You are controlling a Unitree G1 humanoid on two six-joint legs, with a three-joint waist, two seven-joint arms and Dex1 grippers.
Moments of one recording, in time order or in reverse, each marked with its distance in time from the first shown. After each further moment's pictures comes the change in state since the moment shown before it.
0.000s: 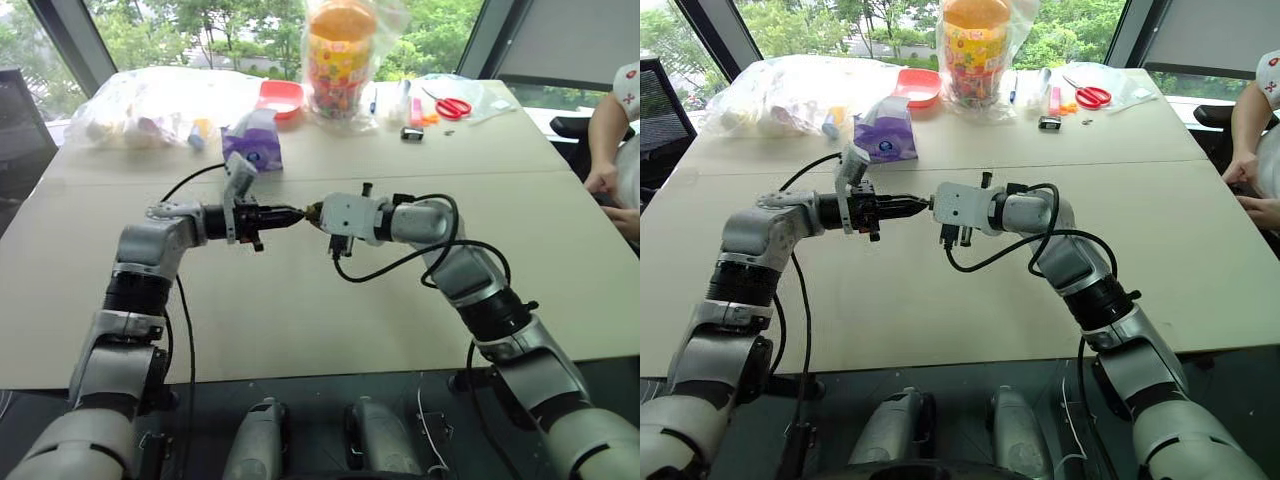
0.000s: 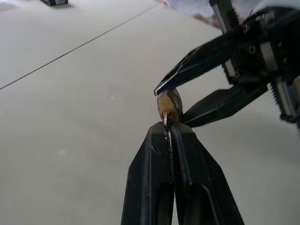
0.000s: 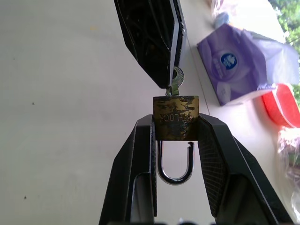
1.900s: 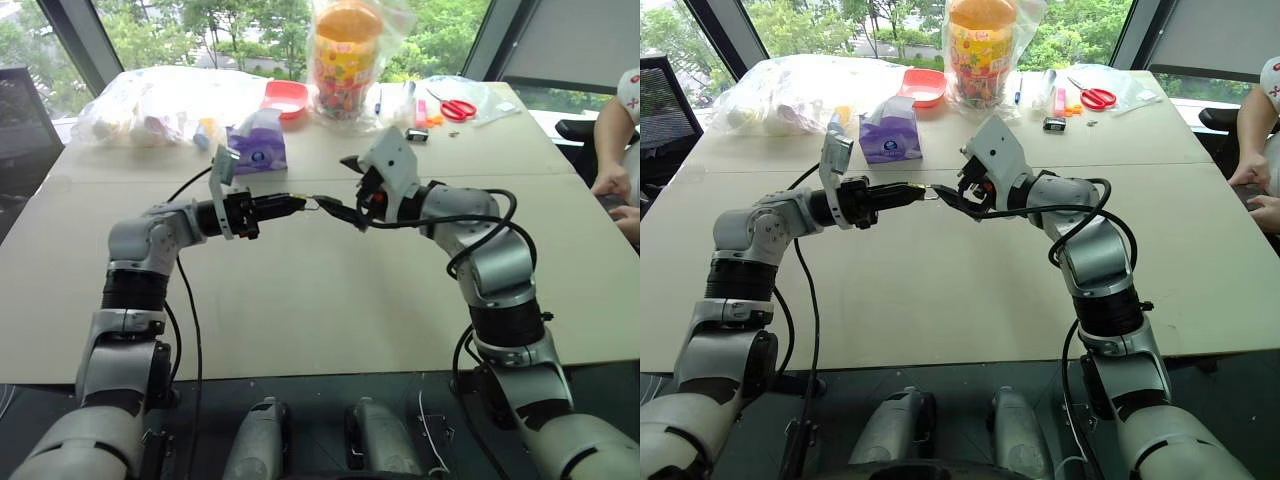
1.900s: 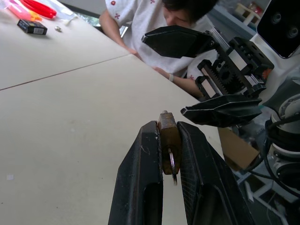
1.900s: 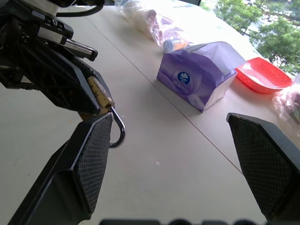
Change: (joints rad) left arm -0.001 -0.031 0.071 0.019 -0.125 0.084 -0.045; right arm 0.032 0.073 -0.260 -0.233 0.346 0.527 -0.122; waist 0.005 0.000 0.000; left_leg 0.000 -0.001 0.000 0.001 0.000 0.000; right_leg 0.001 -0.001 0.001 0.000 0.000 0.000
